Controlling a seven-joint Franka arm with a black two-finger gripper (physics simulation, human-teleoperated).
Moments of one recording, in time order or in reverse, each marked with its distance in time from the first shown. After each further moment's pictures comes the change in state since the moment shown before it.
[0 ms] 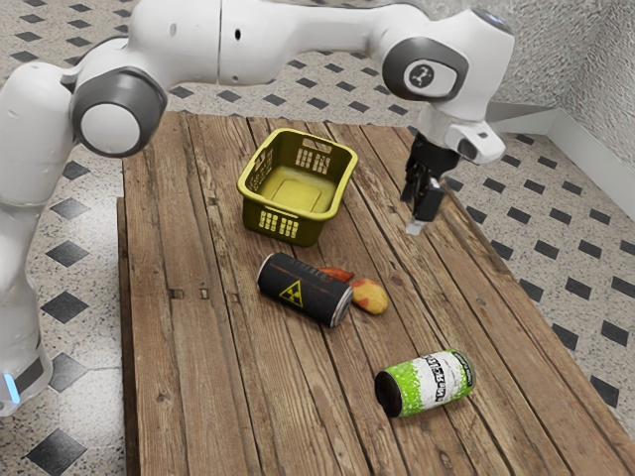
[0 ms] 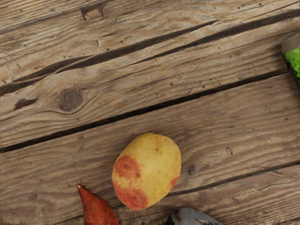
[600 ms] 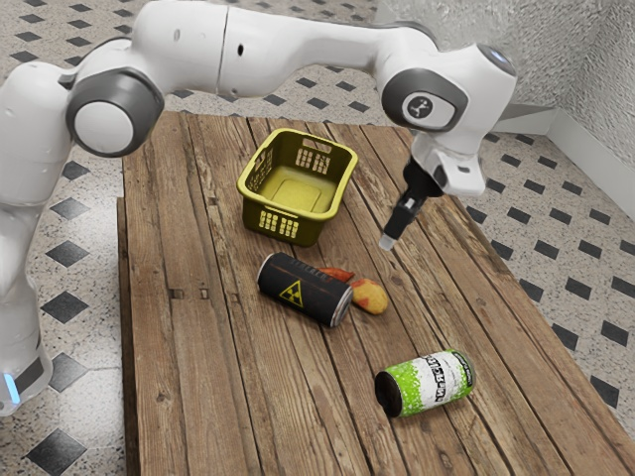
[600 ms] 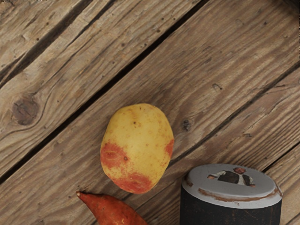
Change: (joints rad) arm 0.002 -0.008 -0.070 -0.078 0.114 -0.038 0.400
